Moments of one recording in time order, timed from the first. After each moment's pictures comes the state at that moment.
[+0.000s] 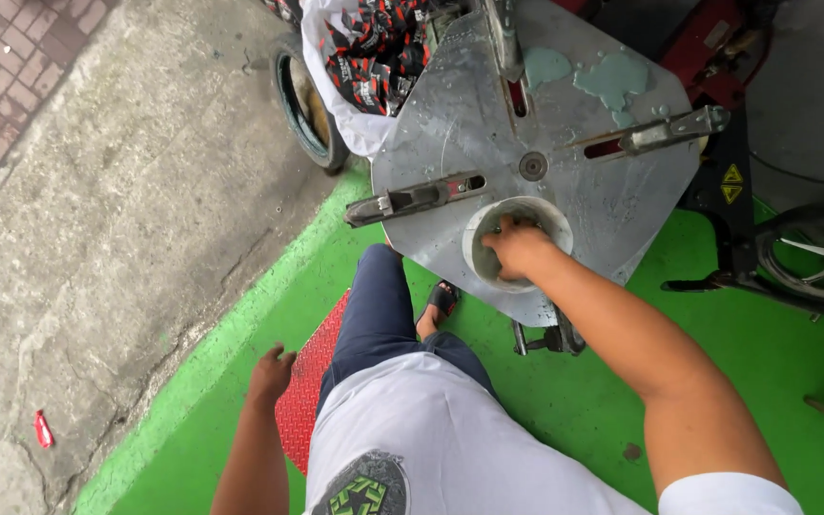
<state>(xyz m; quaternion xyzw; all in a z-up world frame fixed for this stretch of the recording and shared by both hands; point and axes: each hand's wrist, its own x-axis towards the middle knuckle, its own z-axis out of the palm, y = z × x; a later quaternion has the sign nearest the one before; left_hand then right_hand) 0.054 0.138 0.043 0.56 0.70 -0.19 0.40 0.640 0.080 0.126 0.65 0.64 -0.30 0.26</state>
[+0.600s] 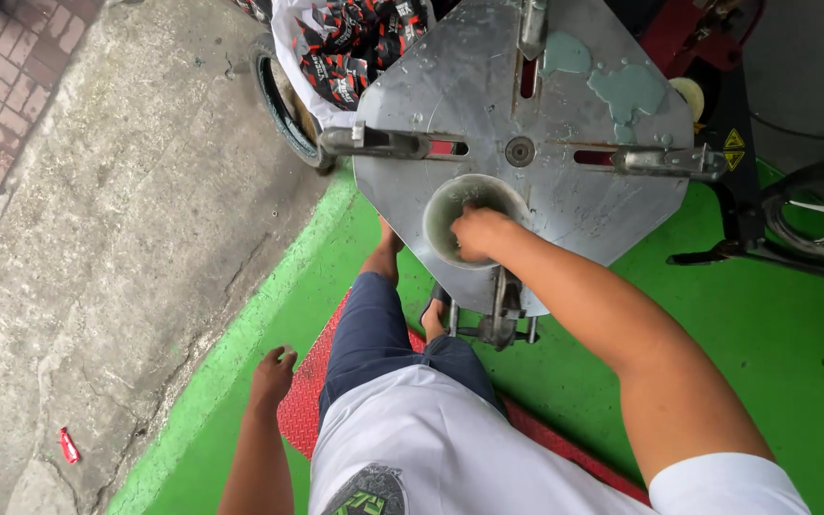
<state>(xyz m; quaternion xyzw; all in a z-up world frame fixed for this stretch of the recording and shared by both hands) 0.074 0.140 0.072 0.55 0.71 -0.18 0.41 0.610 0.116 0.114 0.64 0.67 -0.32 0.20</state>
